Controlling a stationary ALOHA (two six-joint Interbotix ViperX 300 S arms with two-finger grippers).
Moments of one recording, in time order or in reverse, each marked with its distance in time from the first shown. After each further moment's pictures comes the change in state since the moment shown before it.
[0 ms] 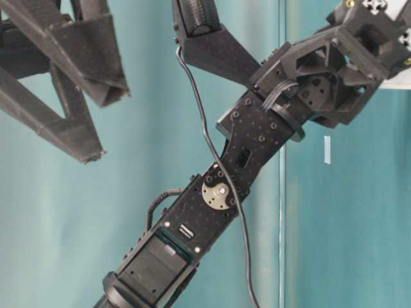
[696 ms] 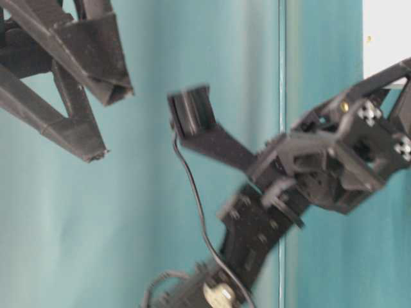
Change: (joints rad) left arm -0.002 -0.152 0.336 0.002 -0.264 0.000; right arm 0.000 0.000 0.000 0.000 0.009 0.000
